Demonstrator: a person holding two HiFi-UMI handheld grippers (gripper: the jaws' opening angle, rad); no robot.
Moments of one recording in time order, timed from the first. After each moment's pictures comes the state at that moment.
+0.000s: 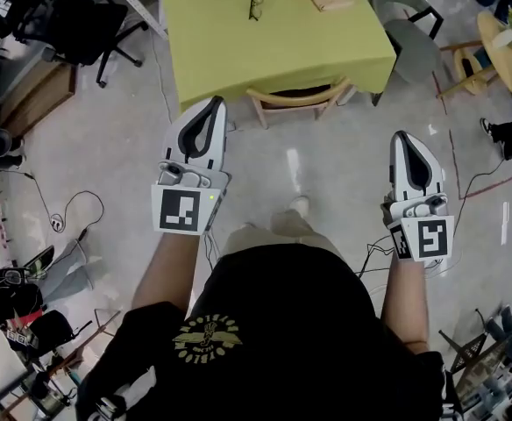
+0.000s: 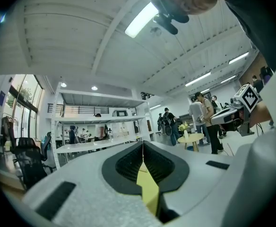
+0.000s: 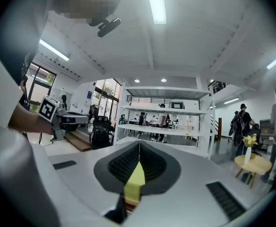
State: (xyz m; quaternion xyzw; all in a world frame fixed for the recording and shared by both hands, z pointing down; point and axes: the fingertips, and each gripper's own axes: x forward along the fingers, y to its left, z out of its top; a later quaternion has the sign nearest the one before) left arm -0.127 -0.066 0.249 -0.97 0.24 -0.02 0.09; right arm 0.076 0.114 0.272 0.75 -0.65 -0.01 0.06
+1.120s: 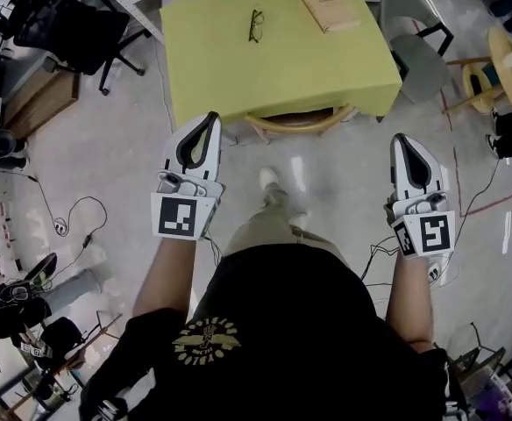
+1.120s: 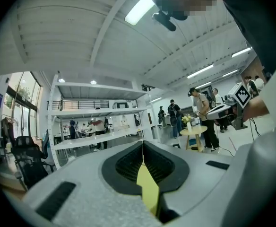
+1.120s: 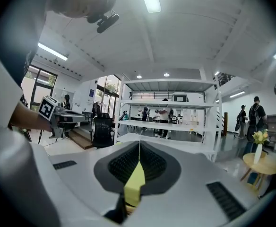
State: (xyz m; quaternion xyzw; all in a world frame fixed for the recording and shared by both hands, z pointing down) left arm -0.077 -0.146 0.272 -0.96 0.25 -0.06 0.09; right arm 0.154 0.027 0.293 0.73 -0.68 0.02 0.07
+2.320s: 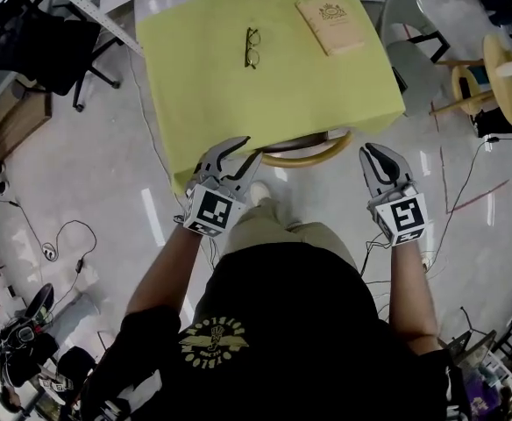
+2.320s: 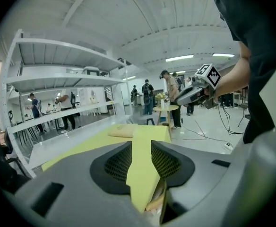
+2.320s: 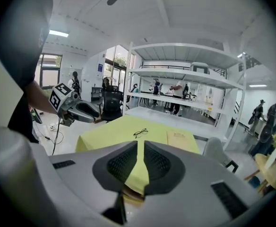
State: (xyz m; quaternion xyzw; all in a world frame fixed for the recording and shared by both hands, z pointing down) left arm -0.010 -0.239 0.444 -0.97 0.05 -0.22 0.07; right arm 0.161 -0.122 0.414 0.67 -0.70 0.12 0.20
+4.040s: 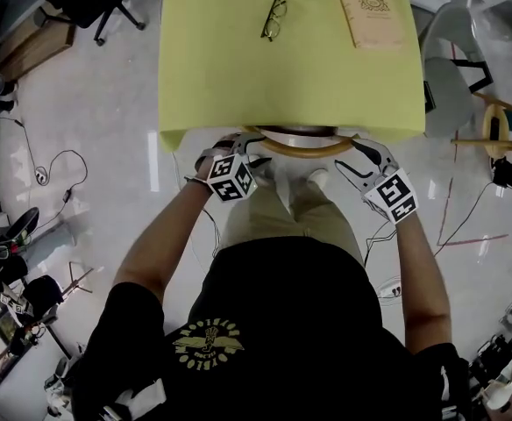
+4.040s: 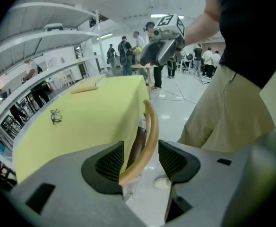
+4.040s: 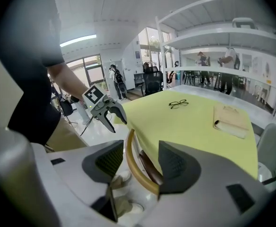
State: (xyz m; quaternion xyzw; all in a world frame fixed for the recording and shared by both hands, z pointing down) left arm 0.023 -0.165 0.648 -0.88 -0.07 -0.45 0.08; right arm 0.176 -0.121 0.560 0.39 -0.86 0.20 0.27
